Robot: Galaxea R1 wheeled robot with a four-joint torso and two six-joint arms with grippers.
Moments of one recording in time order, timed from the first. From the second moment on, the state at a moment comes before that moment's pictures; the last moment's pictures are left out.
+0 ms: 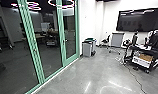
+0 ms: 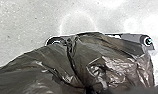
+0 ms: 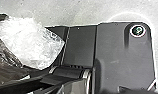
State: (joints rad) left arm 1.37 3.03 -2.81 -0.35 0.12 0.29; right arm -1.50 3.08 -2.71 -0.15 0.02 0.06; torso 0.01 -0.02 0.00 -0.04
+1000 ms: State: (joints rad) left arm 1.37 3.03 -2.81 -0.35 0.12 0.29; right arm -1.50 3.08 -2.71 -0.15 0.02 0.06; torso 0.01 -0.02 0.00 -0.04
